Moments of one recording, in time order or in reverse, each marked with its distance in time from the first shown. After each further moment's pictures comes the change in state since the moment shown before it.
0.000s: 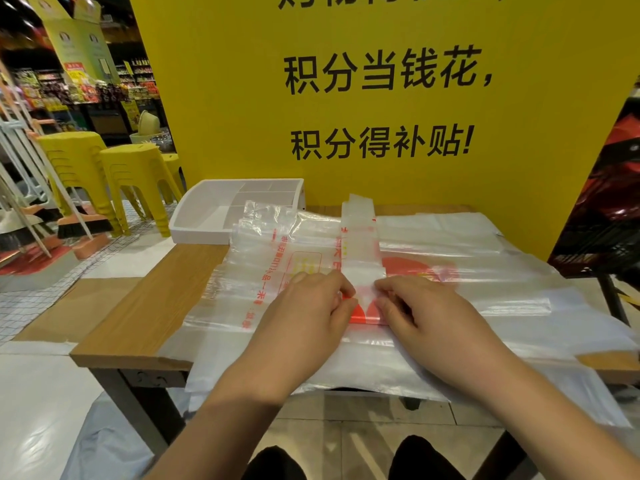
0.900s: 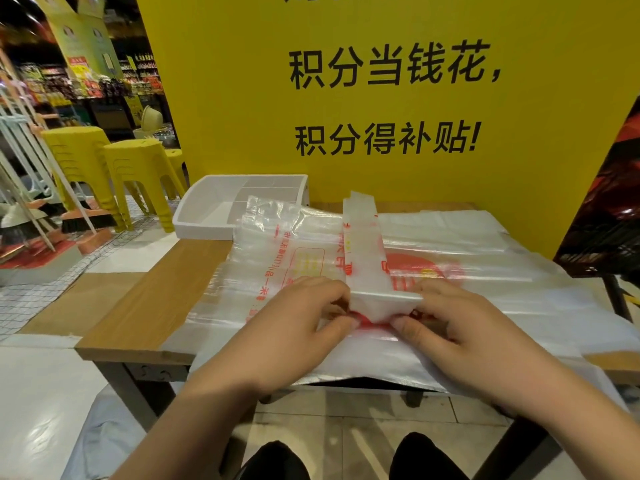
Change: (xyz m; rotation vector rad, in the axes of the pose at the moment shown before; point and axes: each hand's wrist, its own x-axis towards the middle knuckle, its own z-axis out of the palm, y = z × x) left_hand -0.014 -0.006 -0.027 -0.153 -0.210 0.083; right_hand -0.017 0.013 -0.018 0.205 -0.053 -0.180
